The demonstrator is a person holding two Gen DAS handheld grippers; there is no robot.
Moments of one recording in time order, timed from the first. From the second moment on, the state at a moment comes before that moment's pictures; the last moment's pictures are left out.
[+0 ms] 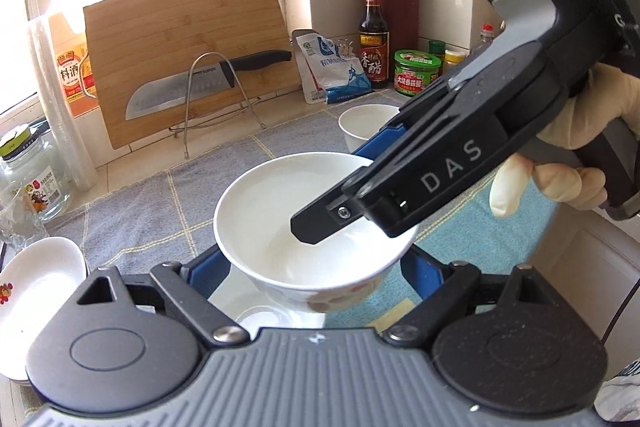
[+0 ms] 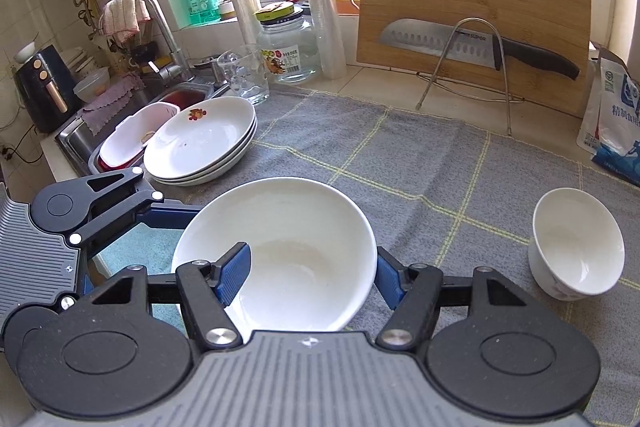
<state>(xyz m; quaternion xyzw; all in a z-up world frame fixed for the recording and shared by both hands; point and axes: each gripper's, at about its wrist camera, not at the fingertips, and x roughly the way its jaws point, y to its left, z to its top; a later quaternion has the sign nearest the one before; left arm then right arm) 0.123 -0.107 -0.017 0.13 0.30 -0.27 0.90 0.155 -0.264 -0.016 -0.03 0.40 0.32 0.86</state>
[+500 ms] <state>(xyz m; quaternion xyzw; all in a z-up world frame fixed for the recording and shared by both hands) 0.129 -0.074 -0.027 0.12 0.32 -0.24 0.91 0.171 -0.221 -0.028 -0.04 0.42 0.35 0.84</state>
